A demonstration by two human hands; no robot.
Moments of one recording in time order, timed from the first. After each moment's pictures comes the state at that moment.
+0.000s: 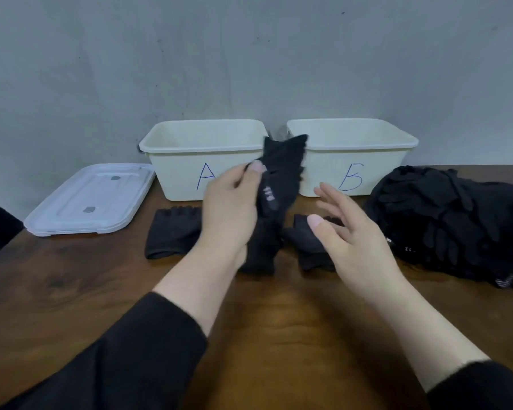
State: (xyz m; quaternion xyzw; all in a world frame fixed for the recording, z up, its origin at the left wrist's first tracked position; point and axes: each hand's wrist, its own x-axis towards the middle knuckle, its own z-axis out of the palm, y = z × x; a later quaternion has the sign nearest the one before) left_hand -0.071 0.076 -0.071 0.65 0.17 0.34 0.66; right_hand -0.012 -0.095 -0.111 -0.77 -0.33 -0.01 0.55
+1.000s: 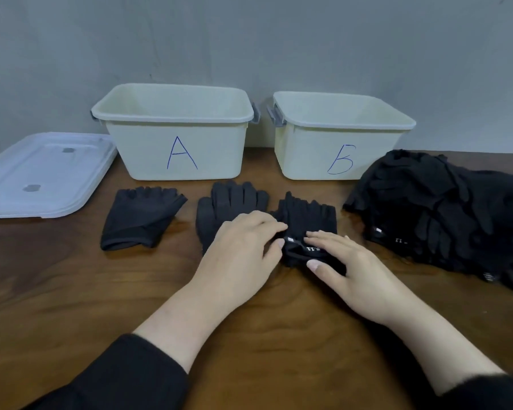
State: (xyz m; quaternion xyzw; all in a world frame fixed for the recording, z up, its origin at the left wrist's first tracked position) left_hand -0.067 0.070 -0.156 0.95 0.03 0.20 0.22; right_hand 0.031 -0.139 -0.173 -0.88 -0.39 0.05 0.26
